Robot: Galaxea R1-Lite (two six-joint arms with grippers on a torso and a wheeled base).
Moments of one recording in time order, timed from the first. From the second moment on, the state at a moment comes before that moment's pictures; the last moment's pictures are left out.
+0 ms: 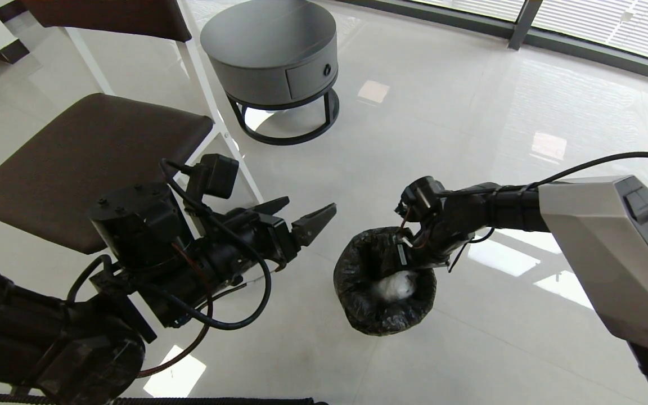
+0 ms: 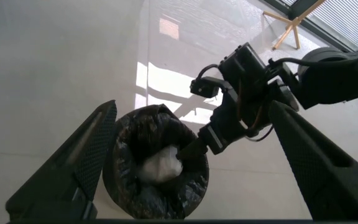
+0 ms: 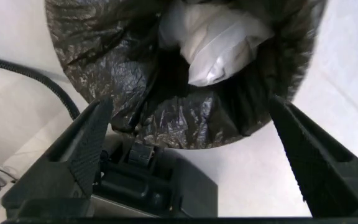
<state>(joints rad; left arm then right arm) -0.53 1.73 -0.61 -1.23 -0.17 -0.18 0.50 2.40 -2.00 0.58 -0.02 0.26</state>
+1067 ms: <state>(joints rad) -0.53 1.74 -0.61 -1.24 -0.17 -0.18 0.49 2.56 -2.00 0.46 -0.02 0.29</state>
